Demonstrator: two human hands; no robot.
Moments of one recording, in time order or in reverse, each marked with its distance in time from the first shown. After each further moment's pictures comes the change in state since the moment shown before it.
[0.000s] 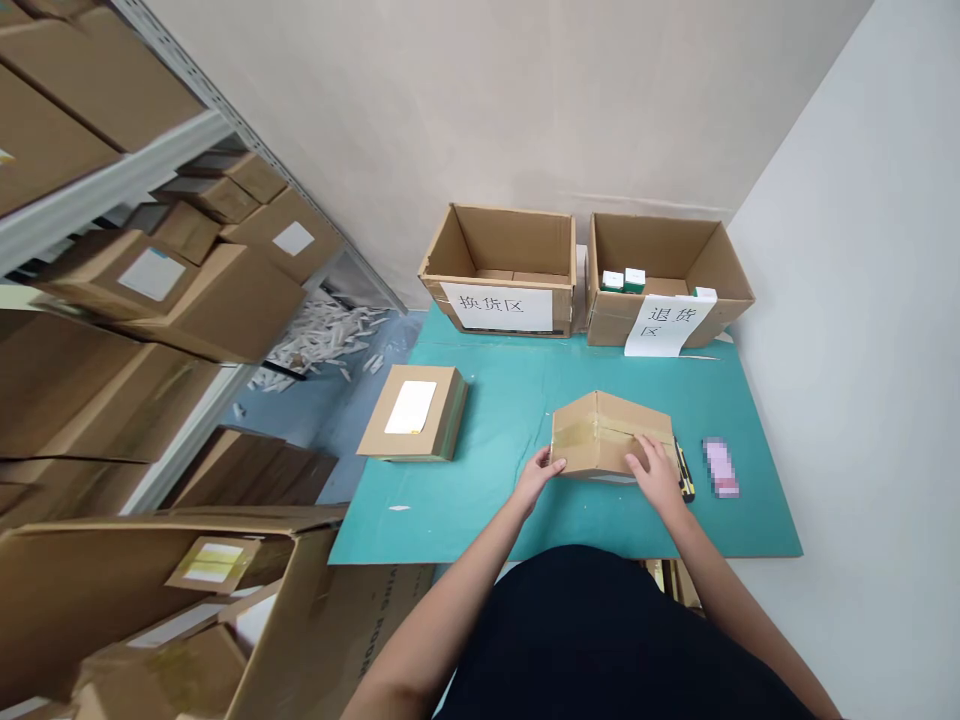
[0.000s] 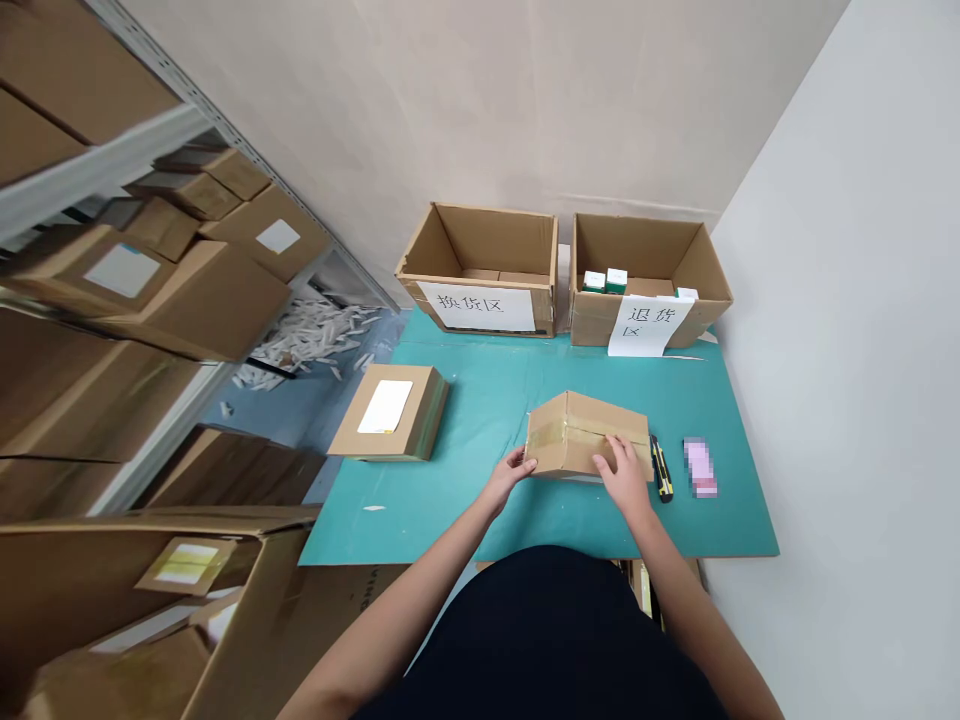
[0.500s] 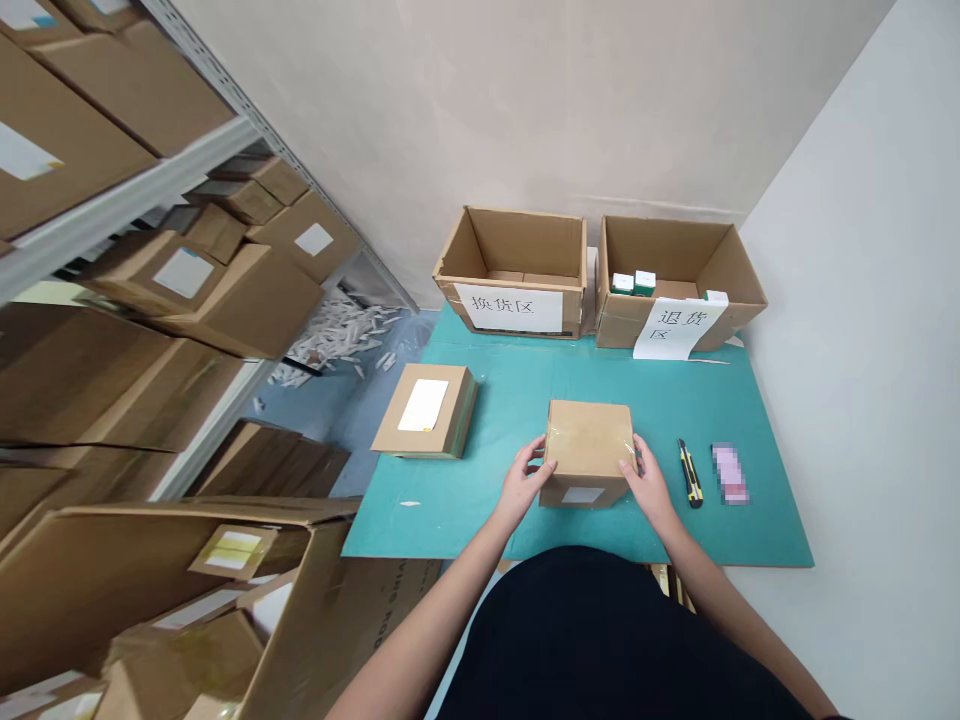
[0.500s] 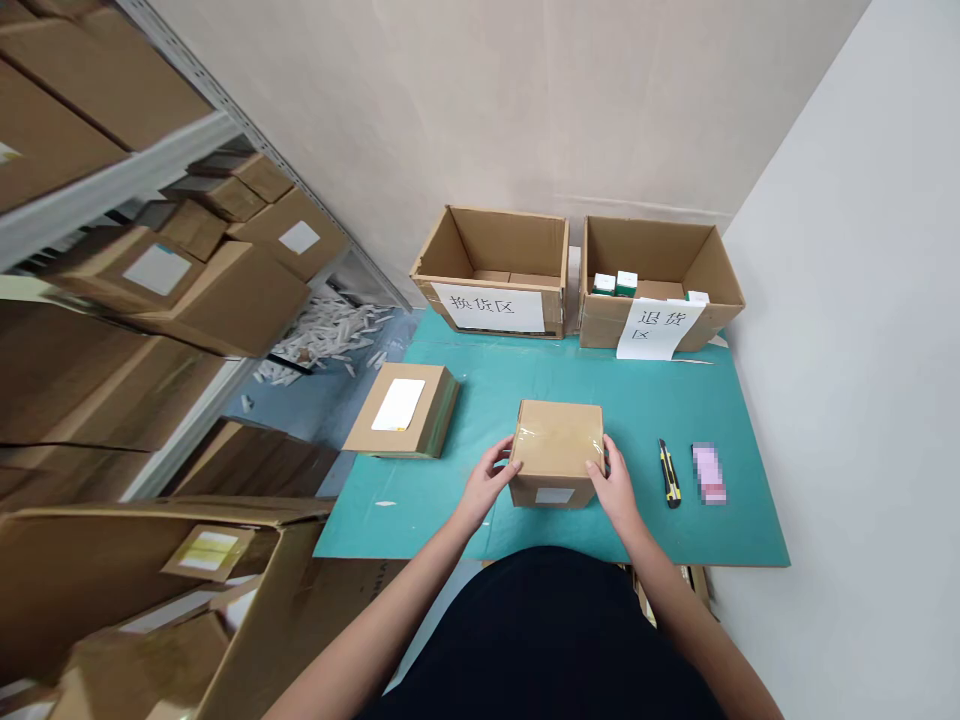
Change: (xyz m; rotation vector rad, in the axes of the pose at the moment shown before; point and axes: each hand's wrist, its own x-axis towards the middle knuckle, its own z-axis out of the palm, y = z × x) left_hand -0.052 0.066 -0.013 0.229 0.150 0.242; right_hand -0.011 -0.025 0.027 0.434 -0.049 0.044
